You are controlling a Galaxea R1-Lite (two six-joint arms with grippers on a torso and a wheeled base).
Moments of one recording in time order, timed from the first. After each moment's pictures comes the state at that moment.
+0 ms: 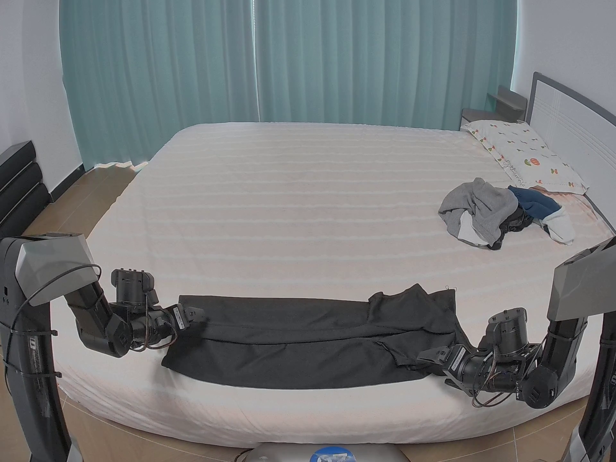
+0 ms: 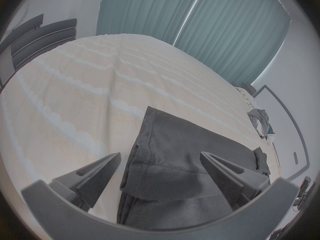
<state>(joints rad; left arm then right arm) -0.02 2.33 -0.73 -0.87 -0.15 -0.42 0.33 2.19 -0.24 -1.22 0.13 0.98</state>
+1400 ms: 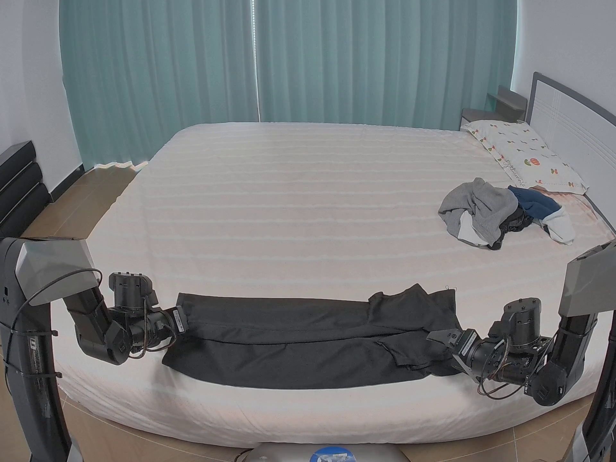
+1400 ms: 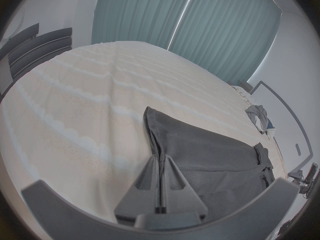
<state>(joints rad) -0.03 2.33 -0.67 -0.99 -0.14 -0.36 0.30 2.14 -0.21 -1.33 0.12 0.98</state>
